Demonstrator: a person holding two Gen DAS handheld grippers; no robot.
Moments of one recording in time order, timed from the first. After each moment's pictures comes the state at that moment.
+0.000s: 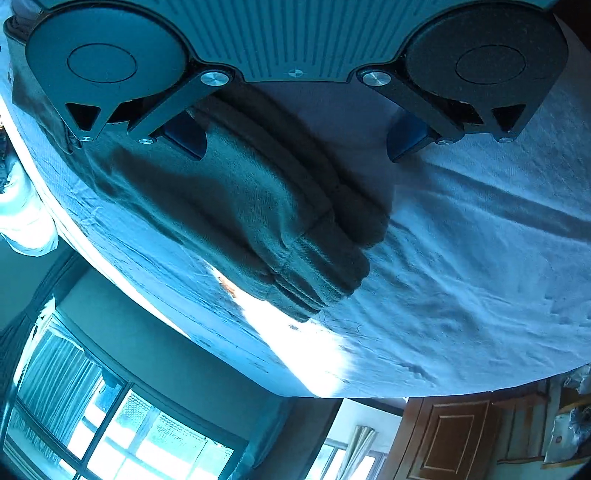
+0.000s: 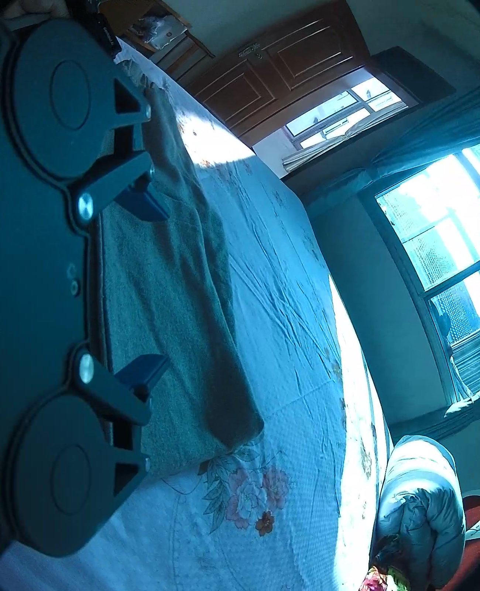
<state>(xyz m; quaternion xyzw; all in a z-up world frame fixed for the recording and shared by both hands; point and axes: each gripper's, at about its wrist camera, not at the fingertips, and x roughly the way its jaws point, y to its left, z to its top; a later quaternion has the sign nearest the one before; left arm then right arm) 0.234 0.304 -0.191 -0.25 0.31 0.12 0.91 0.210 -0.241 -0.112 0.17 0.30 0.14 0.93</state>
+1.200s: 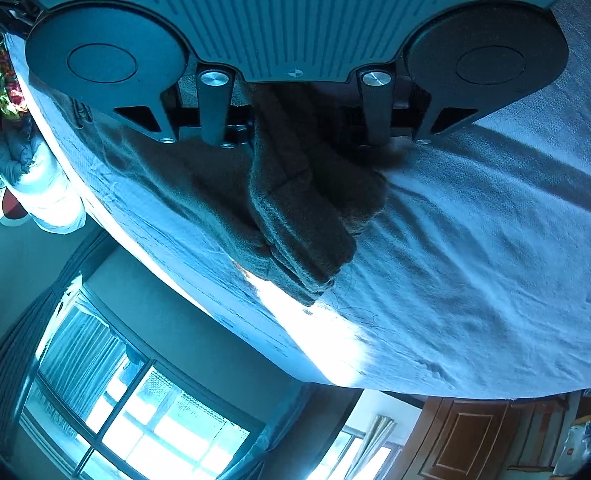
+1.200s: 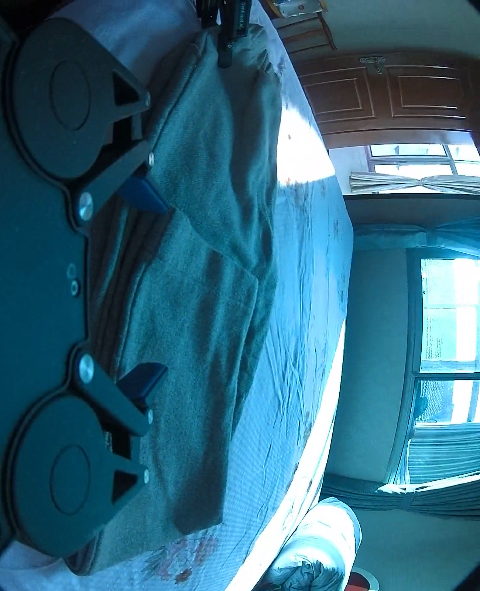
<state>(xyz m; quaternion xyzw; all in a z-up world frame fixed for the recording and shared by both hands) 0.247 0.322 -0.209 -0.27 0.26 0.08 0.92 0.205 -0.093 -0.152 -0.10 0.31 0.16 0.93</state>
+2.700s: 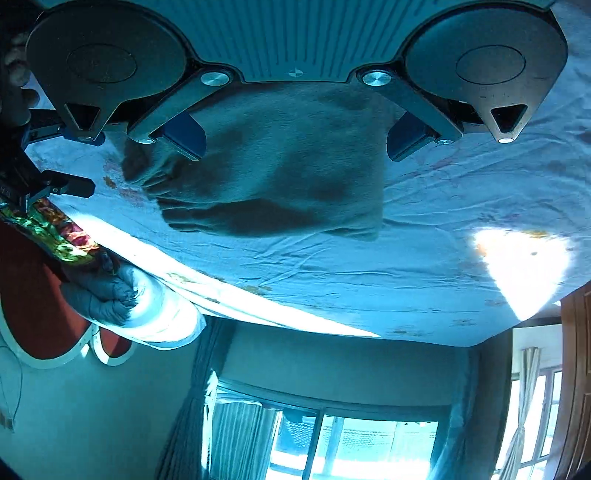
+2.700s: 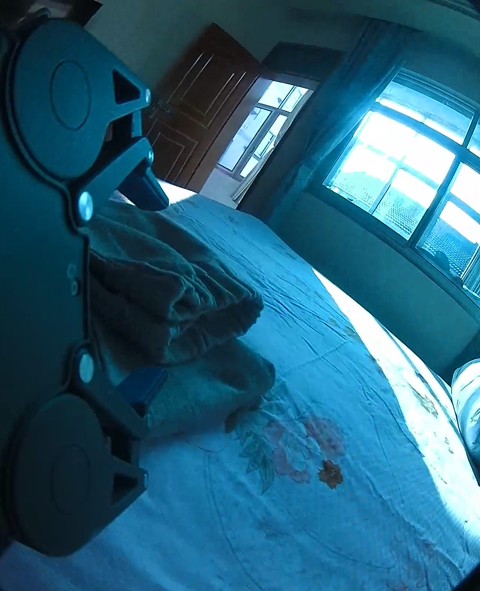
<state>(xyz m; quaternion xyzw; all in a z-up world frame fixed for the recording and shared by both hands) 0.223 0.077 -0.105 -0.06 0.28 -0.07 0.96 0.233 -0.332 -0.137 0.39 0.31 0.18 0.85</state>
